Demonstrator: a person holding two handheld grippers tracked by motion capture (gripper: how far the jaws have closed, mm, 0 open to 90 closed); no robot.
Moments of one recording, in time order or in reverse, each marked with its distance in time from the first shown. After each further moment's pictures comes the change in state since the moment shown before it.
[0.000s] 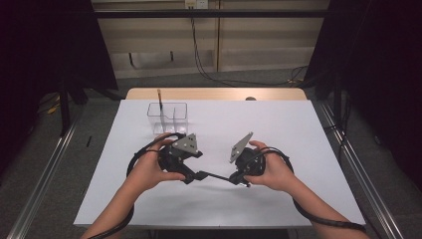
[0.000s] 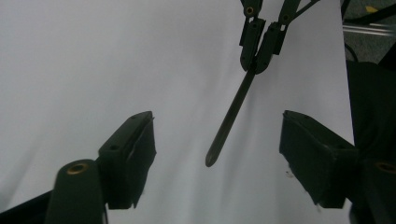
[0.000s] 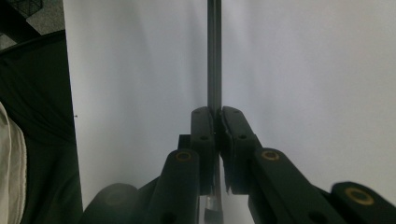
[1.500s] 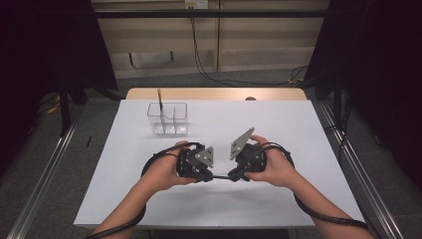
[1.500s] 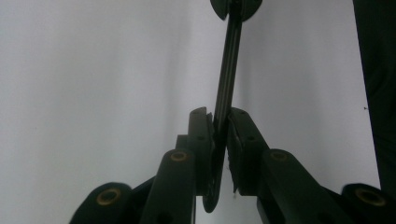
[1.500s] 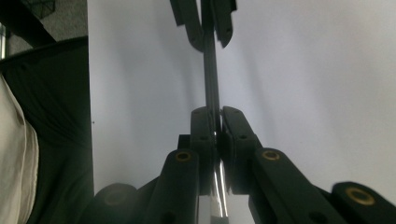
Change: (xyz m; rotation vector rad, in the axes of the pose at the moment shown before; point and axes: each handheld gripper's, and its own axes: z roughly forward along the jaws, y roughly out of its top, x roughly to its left) left arm -0.010 0.008 0.040 0.209 -0.069 0.139; right arm 0.001 0.010 -0.018 -0.052 0.019 -0.054
